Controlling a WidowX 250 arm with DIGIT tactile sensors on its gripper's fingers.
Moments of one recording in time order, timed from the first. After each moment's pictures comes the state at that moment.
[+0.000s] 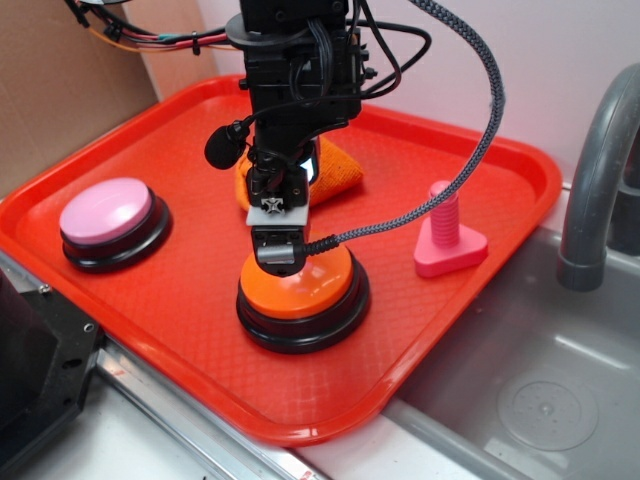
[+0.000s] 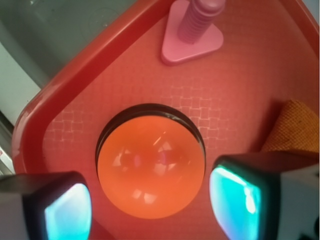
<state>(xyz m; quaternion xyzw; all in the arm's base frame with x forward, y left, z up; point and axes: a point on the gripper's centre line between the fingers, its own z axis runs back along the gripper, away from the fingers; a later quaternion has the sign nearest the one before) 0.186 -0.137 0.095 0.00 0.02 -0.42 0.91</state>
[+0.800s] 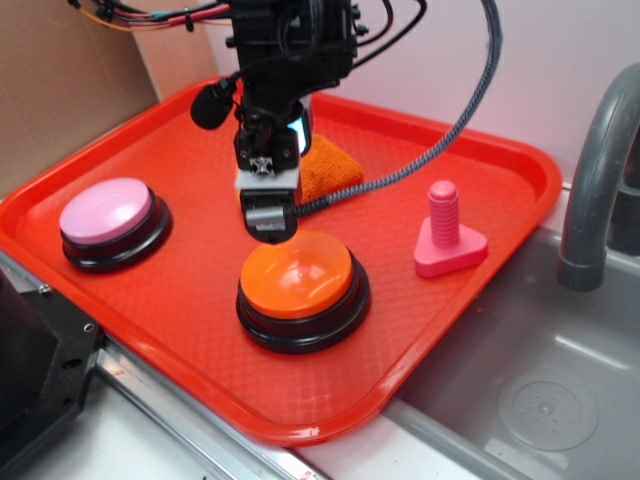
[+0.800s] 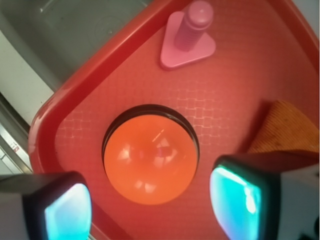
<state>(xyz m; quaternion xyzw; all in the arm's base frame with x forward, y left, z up) 0.188 -0.135 0.119 -0.01 0.01 -0.41 0.91</state>
